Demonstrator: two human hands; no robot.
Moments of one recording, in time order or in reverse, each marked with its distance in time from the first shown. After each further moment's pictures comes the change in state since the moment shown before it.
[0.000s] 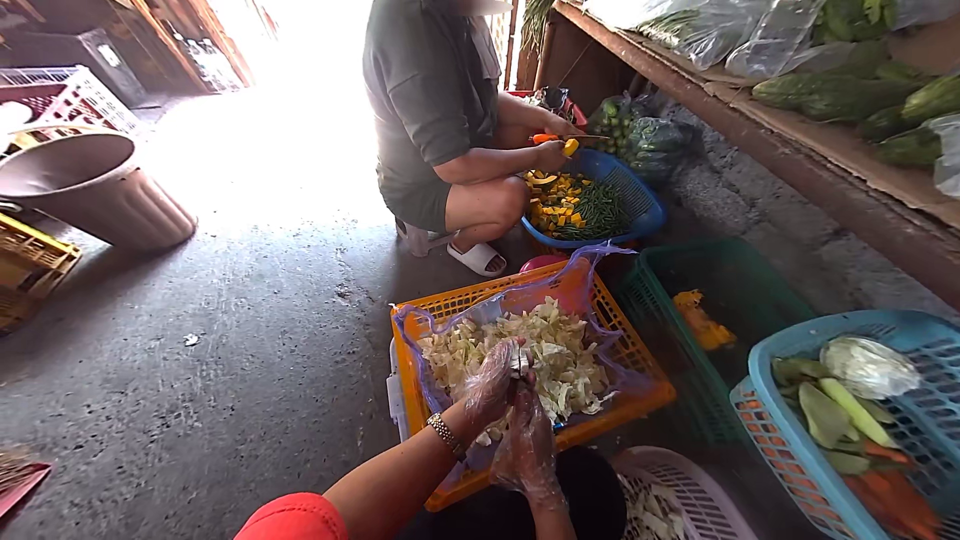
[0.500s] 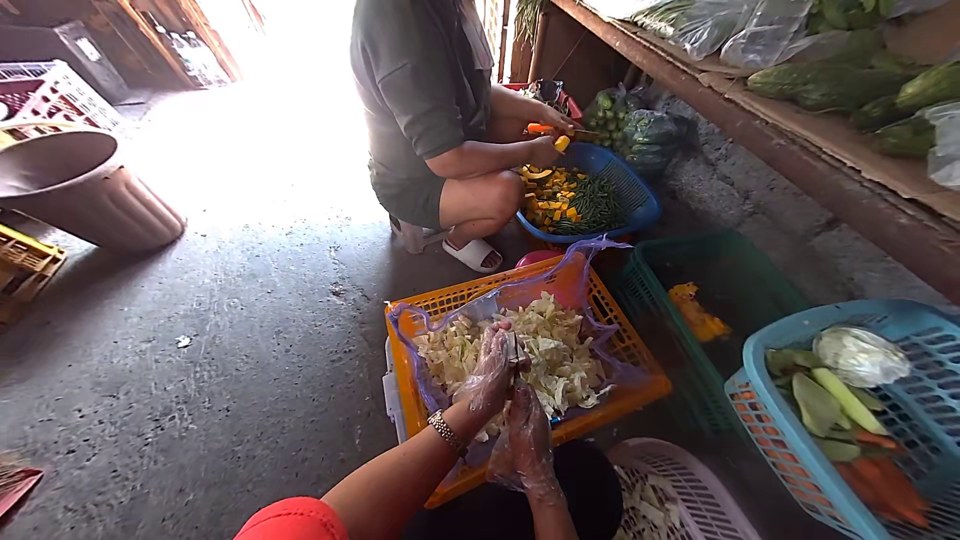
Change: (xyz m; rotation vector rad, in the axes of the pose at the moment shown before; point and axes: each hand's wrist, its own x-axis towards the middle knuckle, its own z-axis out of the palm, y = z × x) left_hand 0.008 -0.008 0.003 0.106 0.064 0.182; right_hand -0.001 -0.004 -0.005 0.036 -0.029 0.052
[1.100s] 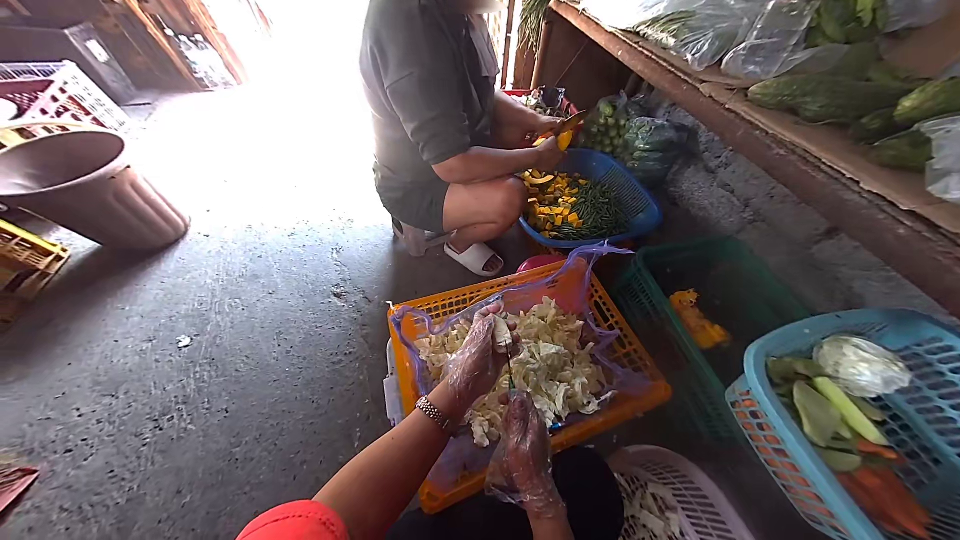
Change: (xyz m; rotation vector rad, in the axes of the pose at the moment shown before) left_hand 0.022 0.034 -0.008 -0.256 0.049 -0.107; right_hand -0.004 0.005 0.003 0.016 -0.027 -0.125
